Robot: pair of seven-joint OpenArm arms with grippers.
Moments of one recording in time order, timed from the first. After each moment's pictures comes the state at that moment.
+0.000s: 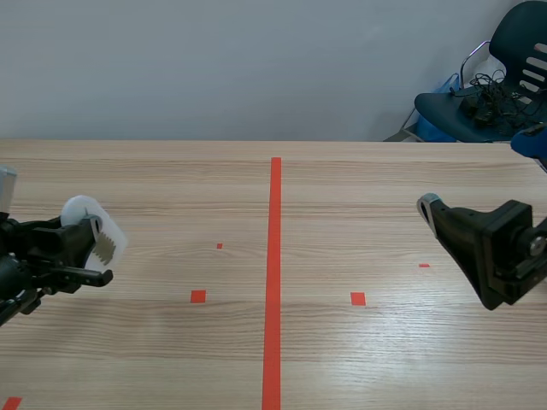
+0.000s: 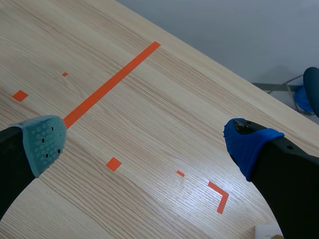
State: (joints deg) left arm 22.9 -15.1 -8.7 92.8 -16.2 -18.5 -4.6; right arm -41.1 31.9 16.9 127.5 19.1 22.7 -11.1
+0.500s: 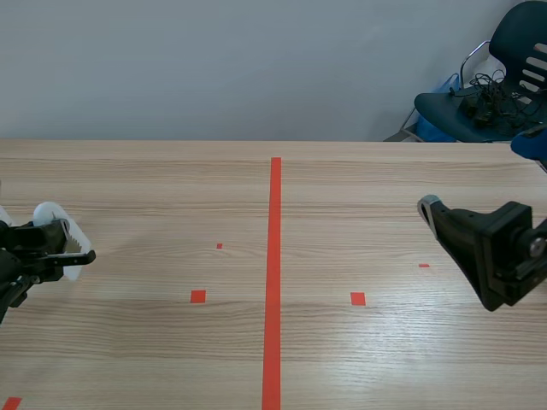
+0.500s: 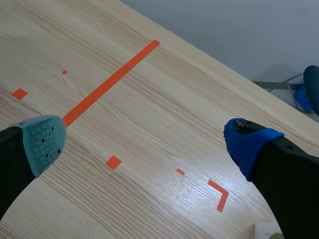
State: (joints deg) left arm 11.9 -15.1 -9.6 76.0 -17.1 -11.0 -7.3; right arm -41.1 31.9 16.9 127.5 19.1 22.7 -11.5
